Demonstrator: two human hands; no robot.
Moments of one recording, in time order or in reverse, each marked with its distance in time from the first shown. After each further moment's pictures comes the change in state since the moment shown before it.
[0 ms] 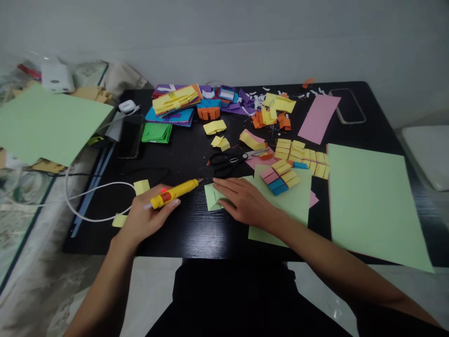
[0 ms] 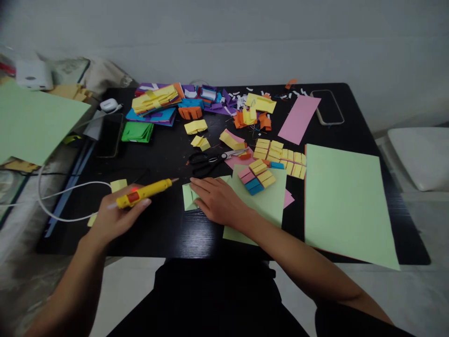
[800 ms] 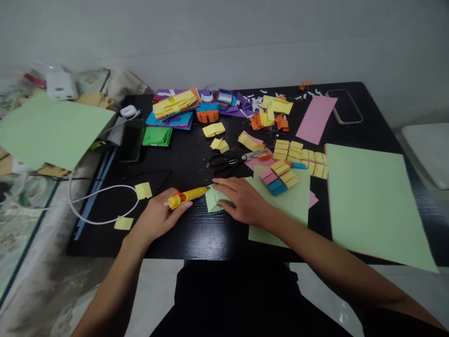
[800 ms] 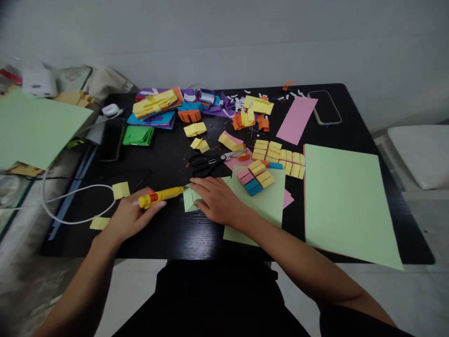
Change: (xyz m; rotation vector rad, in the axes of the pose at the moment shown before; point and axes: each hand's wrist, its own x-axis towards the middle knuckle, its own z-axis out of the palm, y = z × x) left_hand 0.008 0.007 0.017 0.002 -0.119 0.015; right_hand 0.002 0.002 0.002 0.086 -0.015 0.064
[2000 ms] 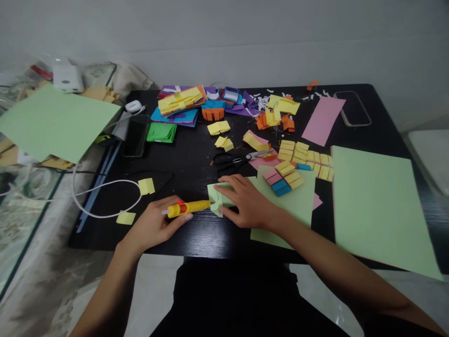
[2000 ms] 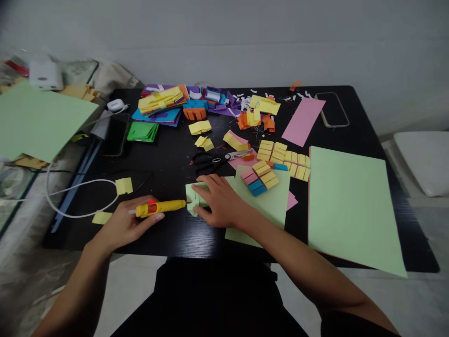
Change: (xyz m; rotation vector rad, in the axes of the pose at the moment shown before) left_hand -0.023 0.007 -0.010 -0.090 -0.128 -0.013; right_hand 0.001 -0.008 -0.010 0.009 -0.096 0.027
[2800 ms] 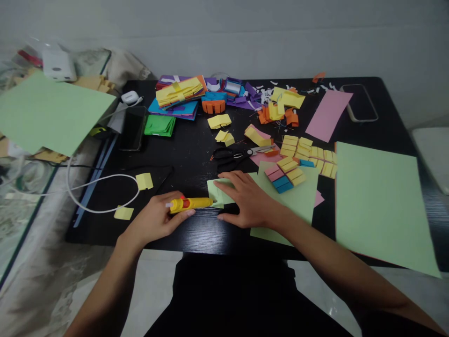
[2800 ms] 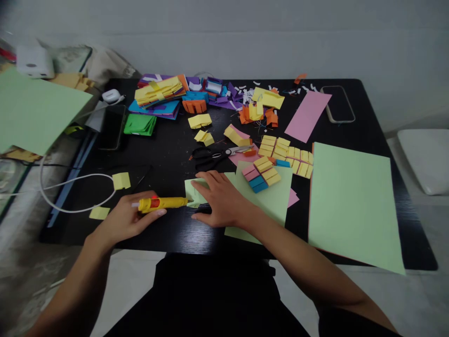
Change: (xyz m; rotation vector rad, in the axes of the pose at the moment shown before) left_hand 0.008 0.003 0.001 0.030 -0.032 0.039; right_hand -0.001 -0.003 -0.008 -0.029 -0.096 -0.001
